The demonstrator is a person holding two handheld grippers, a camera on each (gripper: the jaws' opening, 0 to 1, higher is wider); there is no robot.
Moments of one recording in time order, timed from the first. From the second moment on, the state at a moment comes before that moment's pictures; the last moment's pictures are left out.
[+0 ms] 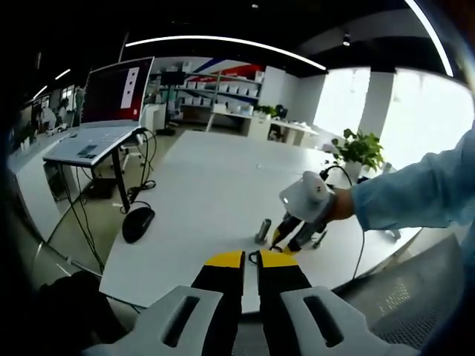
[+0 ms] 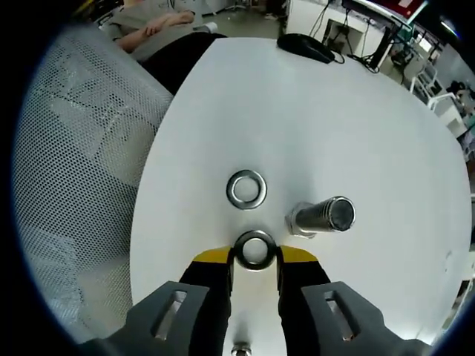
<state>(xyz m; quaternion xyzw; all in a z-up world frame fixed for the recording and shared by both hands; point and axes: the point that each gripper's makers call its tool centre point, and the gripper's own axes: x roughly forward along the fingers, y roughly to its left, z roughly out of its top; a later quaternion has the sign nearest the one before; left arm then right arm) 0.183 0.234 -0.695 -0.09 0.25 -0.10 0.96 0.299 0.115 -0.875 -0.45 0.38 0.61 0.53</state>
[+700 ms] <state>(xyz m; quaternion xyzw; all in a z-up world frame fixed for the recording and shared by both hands) 0.184 0.234 -0.695 -0.09 0.25 -0.10 0.96 0.309 0.111 -0.849 -0.44 0.37 0.61 0.55</state>
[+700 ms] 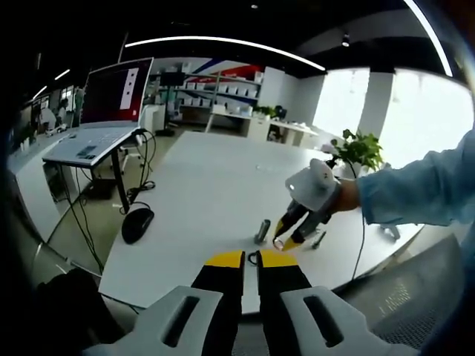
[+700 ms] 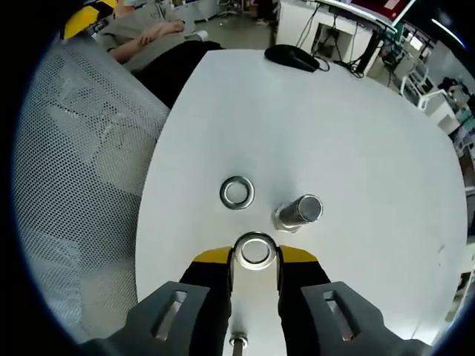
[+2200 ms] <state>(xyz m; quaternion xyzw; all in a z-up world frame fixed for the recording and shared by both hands) 0.185 0.233 -0.693 -0.09 0.24 -0.10 0.96 0.333 0.151 -0.806 -0.49 0.33 0.61 0.53</state>
